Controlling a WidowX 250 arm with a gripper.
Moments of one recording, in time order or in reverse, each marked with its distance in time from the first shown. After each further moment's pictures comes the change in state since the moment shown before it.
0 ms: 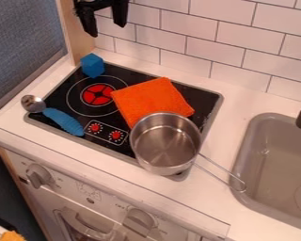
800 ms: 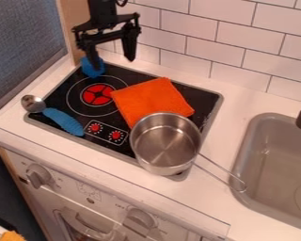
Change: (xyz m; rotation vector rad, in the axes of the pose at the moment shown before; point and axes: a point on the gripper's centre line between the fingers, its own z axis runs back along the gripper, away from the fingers) arm -0.065 0.034 -0.016 -0.035 0.085 -0.266
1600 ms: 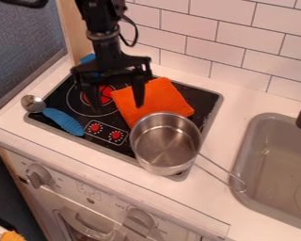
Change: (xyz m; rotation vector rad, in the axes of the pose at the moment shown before) arm -0.088 0.015 -0.013 -0.061 -0.020 -0.331
